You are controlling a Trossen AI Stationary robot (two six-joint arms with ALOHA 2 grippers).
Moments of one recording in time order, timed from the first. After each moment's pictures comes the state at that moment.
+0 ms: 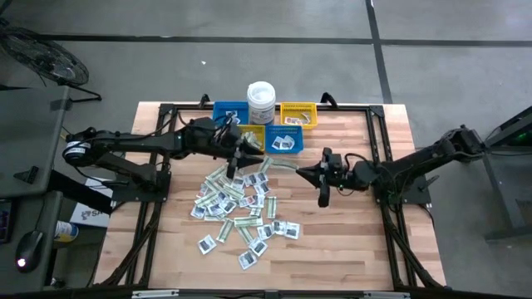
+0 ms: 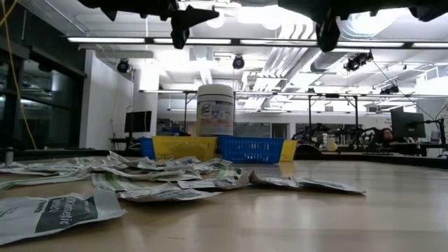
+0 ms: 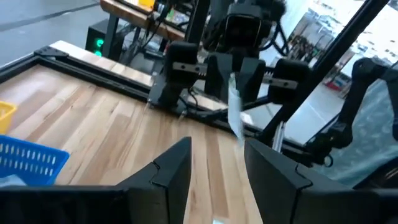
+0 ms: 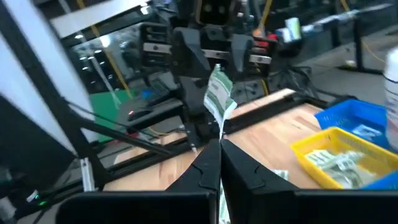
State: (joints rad) left arm 0.16 1.23 0.86 0.26 0.28 -0.40; right arm 0.25 1.14 0.52 0.65 0.41 0.34
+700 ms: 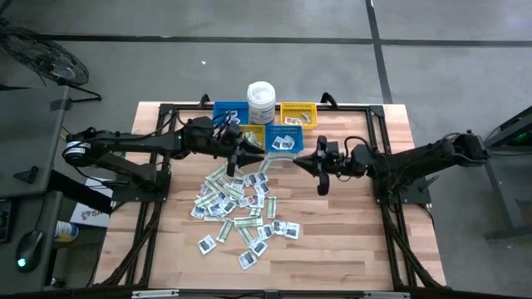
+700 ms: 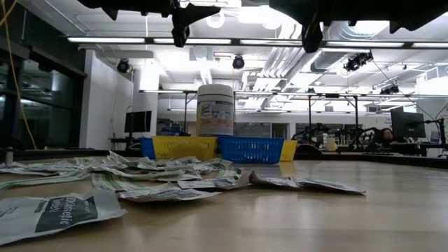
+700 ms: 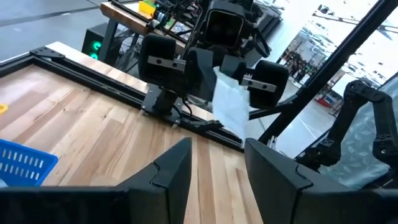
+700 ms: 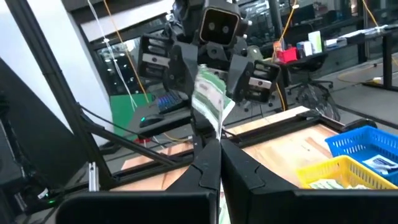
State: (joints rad) left arm 0.16 1.23 0.86 0.30 0.27 -0.48; right arm 0.05 1.14 0.52 0.71 0.13 0.29
